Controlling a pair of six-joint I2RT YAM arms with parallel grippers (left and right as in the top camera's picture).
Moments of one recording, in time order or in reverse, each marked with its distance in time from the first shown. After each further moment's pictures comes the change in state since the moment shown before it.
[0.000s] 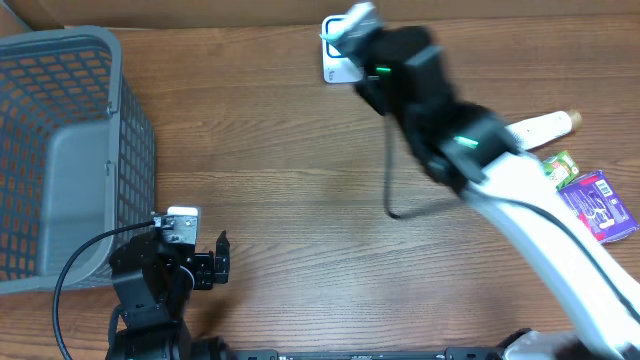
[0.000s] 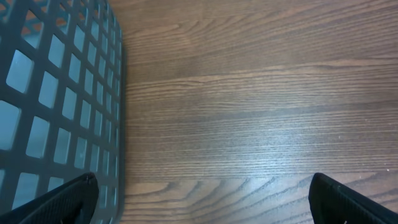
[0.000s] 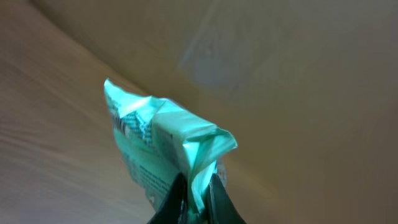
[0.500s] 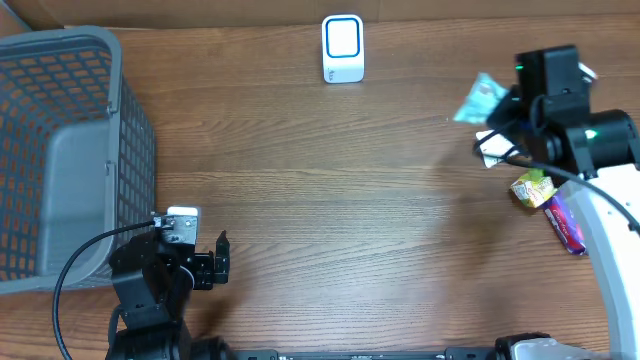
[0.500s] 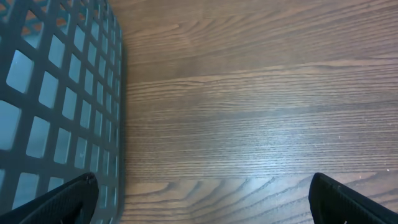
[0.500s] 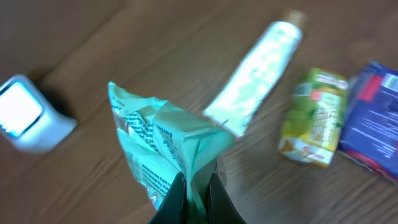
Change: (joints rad) left arm 0.000 0.000 0.000 0.000 0.000 0.000; right arm -0.460 -0.118 -0.169 -0.454 -0.074 1.061
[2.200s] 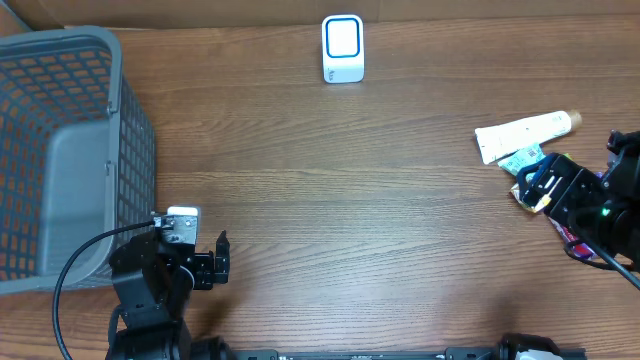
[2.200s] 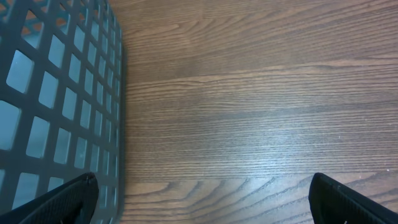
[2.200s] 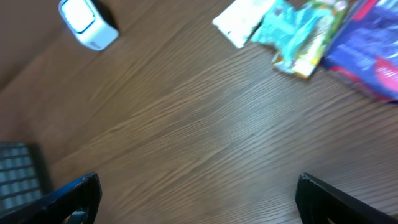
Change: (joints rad) left arm 0.000 0.000 0.000 0.000 0.000 0.000; right arm -0.251 -0.360 0.061 -0.440 -0.451 -0.314
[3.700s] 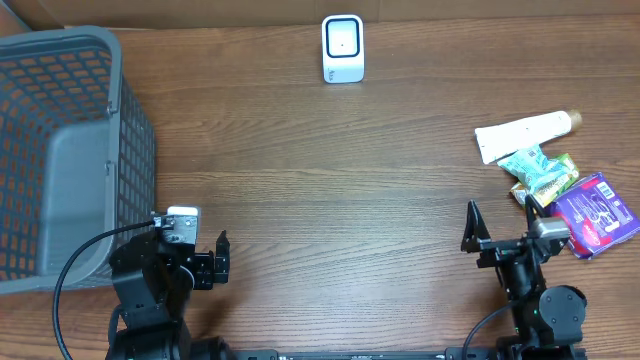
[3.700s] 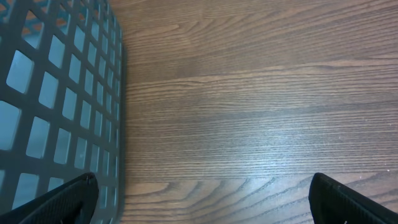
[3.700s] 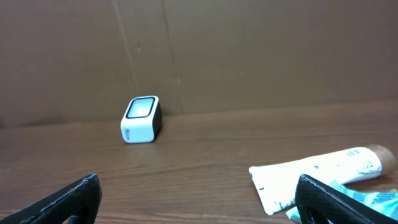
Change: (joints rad) left arm 0.000 0.000 -0.001 0.002 0.000 0.000; right arm 0.218 -1.056 -1.516 1.460 0.154 -0.305
